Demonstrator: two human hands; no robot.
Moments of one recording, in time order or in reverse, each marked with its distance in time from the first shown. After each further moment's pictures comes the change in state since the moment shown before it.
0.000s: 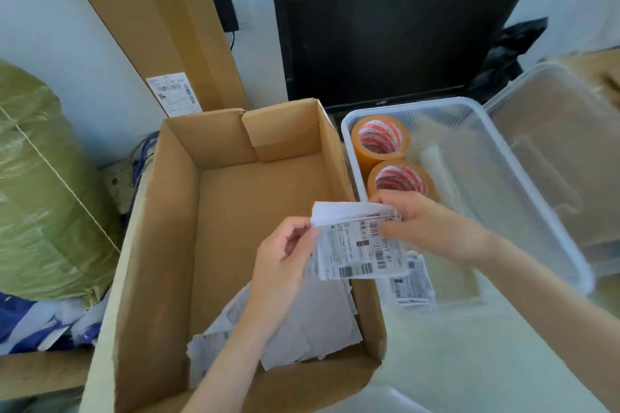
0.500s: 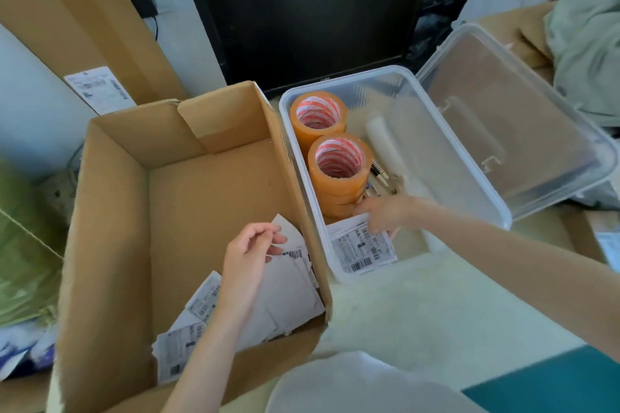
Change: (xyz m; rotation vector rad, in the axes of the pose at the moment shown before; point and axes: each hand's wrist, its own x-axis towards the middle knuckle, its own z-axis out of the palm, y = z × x) left_hand -0.002 -0.035 0.032 -0.007 0.061 -0.257; right_hand 0.020 0.103 -0.015 -0.397 -0.222 0.474
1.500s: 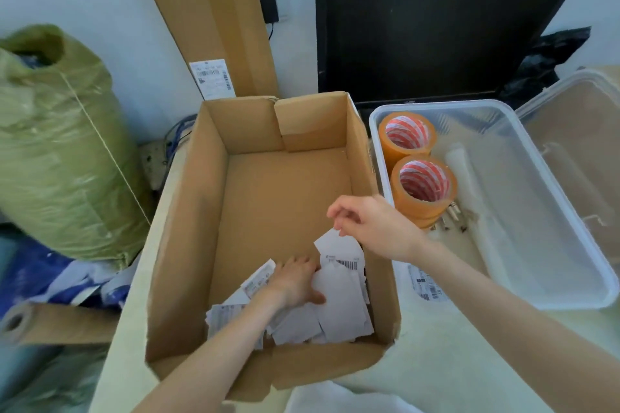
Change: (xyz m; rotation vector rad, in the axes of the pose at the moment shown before) left_hand 0.050 -0.080 -0.034 1.124 -0.506 0.041; right_hand -0.026 -0.129 0.033 0.061 0.381 -0.604
